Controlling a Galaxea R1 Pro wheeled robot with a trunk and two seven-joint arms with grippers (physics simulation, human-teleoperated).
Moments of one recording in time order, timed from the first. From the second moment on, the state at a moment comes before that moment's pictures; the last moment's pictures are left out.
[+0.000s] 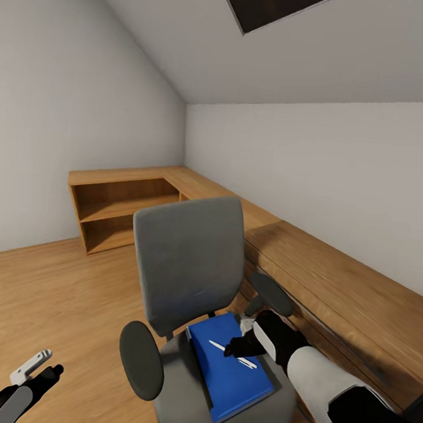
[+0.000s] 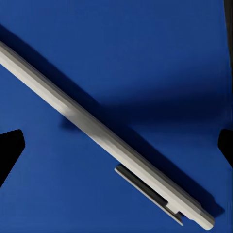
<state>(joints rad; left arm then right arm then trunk) -0.30 0.28 0.06 -0.73 0.93 0.20 0.32 -0.88 0.05 0.50 -0.31 -0.37 0.81 0.15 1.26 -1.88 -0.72</state>
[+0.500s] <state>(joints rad) -0.30 0.28 0.06 -0.73 0.93 0.20 0.32 -0.88 0.05 0.50 -0.31 -0.37 0.81 0.15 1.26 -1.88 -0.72</state>
